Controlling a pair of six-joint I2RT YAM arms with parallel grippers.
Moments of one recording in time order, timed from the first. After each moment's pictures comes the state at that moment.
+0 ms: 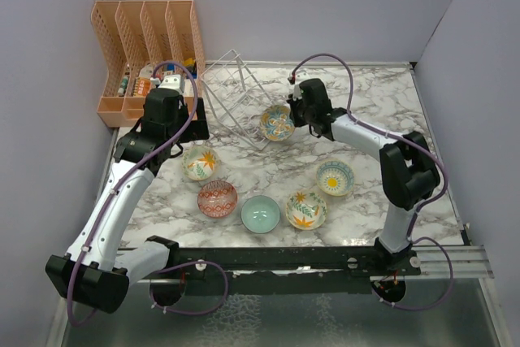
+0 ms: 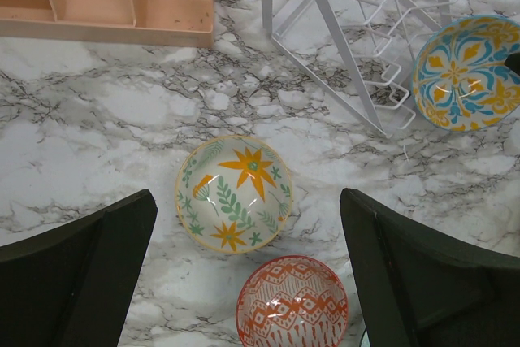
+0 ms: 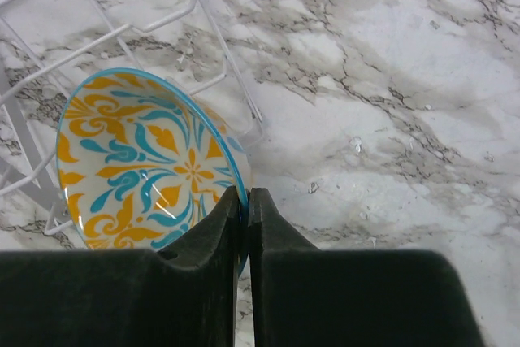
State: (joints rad) left arm -0.30 1.08 1.18 -0.73 -0.17 -0.30; right arm 0.51 1.86 1.30 -0.05 0.06 0.07
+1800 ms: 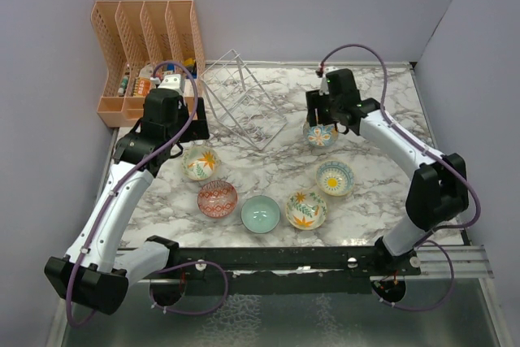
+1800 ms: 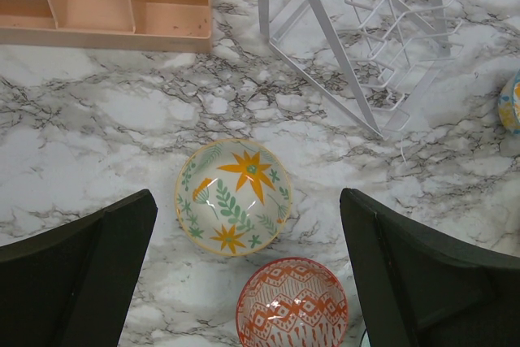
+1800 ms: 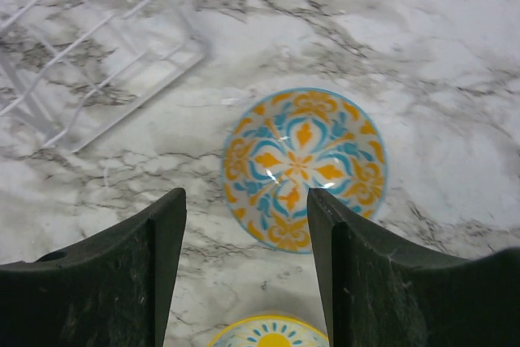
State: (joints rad) left arm -0.30 1.07 1.18 -0.72 -0.18 -0.29; right arm 0.36 1.62 1.29 -0.41 0.07 0.12
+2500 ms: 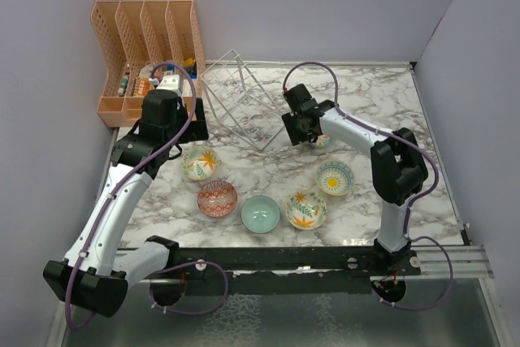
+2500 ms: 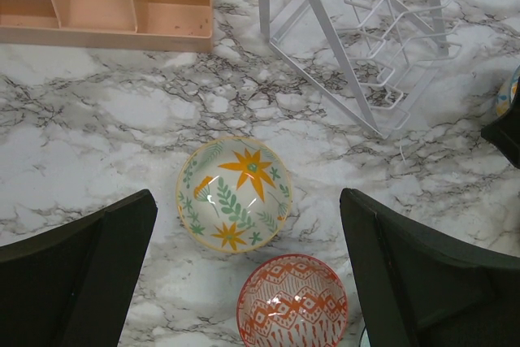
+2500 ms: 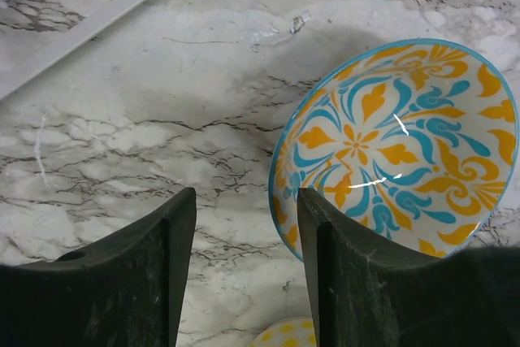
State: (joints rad) left arm -0.30 1.06 1.18 -0.72 -0.18 -0.29; right arm 0.56 1.93 1.47 -0.60 0.21 0.11
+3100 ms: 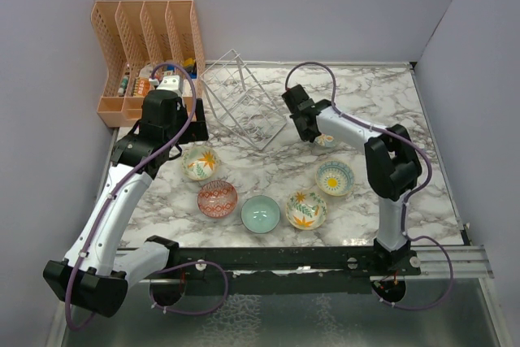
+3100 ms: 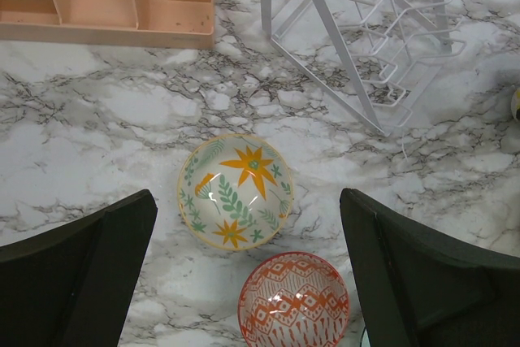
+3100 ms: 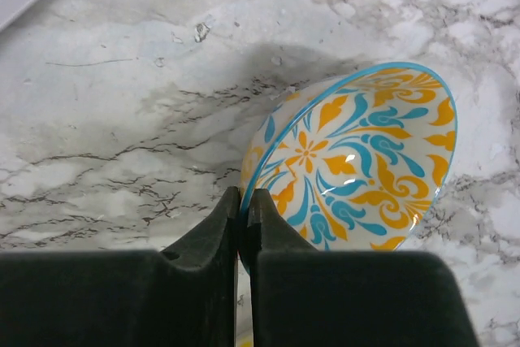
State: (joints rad) left arm -0.30 1.06 1.18 -0.74 -0.18 -0.29; right arm 0.57 2.00 1.50 -0.64 0.44 0.12
